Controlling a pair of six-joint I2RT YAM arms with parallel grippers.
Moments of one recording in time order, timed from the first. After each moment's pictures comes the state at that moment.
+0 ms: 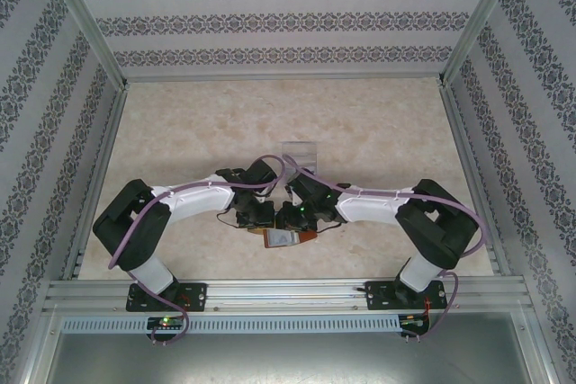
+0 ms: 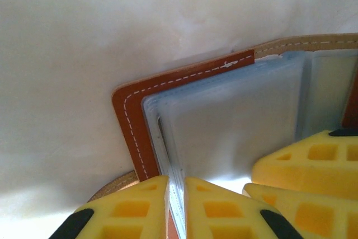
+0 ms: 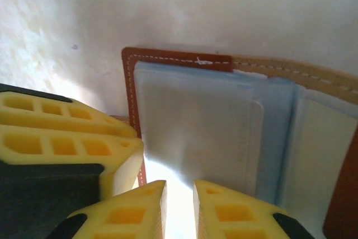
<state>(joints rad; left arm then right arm) -0.72 1.64 0.92 -0.63 0.29 -0.74 0.85 1.65 0.79 -0.19 -0.43 0.93</state>
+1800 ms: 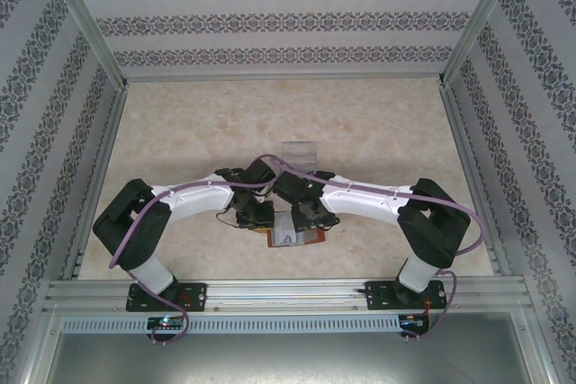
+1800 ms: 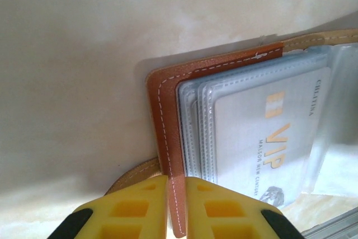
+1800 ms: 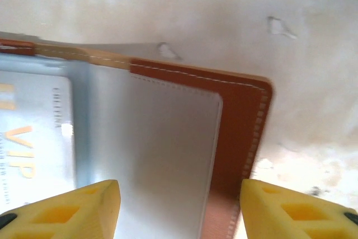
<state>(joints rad) -0.71 1.64 0.92 -0.62 0.32 -0.74 0.95 1.68 1.07 -0.91 0.13 0.77</state>
